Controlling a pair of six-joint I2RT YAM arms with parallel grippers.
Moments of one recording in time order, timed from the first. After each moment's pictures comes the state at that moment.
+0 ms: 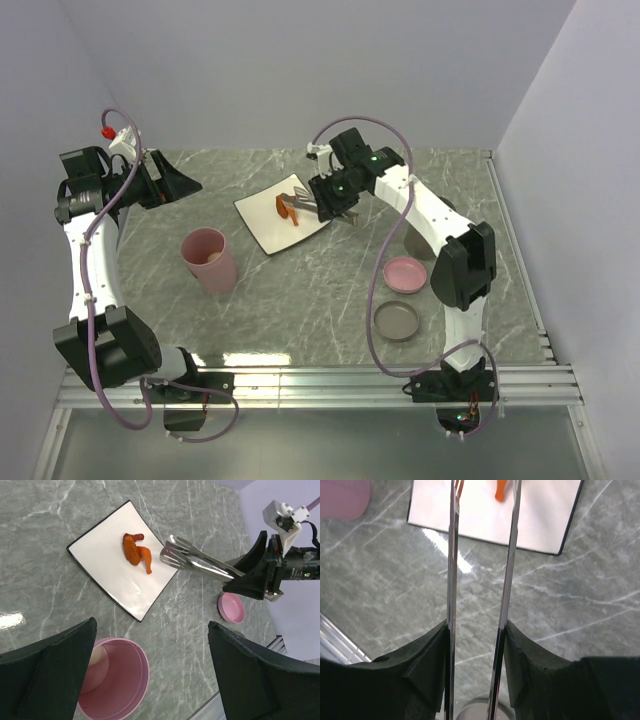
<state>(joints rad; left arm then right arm) 0.38 1.36 1.36 -0.66 0.93 -0.14 0.57 1.96 1.90 -0.94 -0.29 -0.05</state>
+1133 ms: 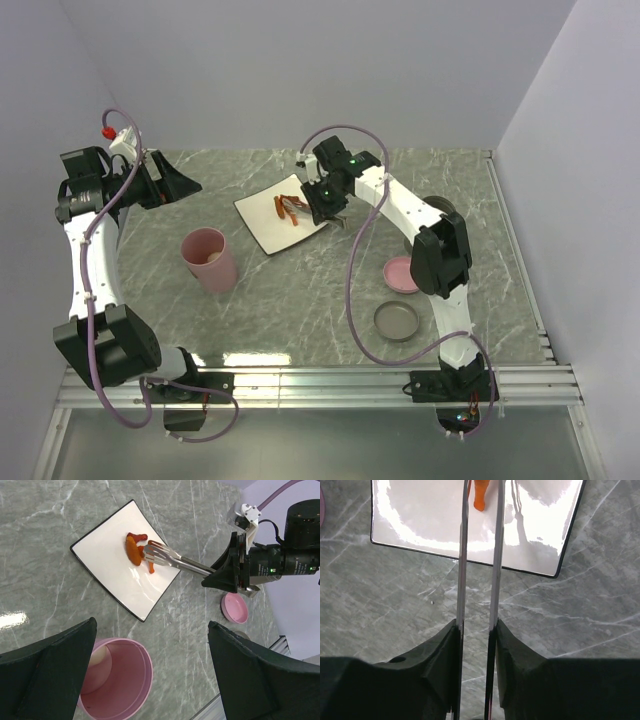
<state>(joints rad) 0.38 1.36 1.36 -0.66 0.92 -0.13 0.60 2.15 2.02 -0.93 -0.21 -0.03</state>
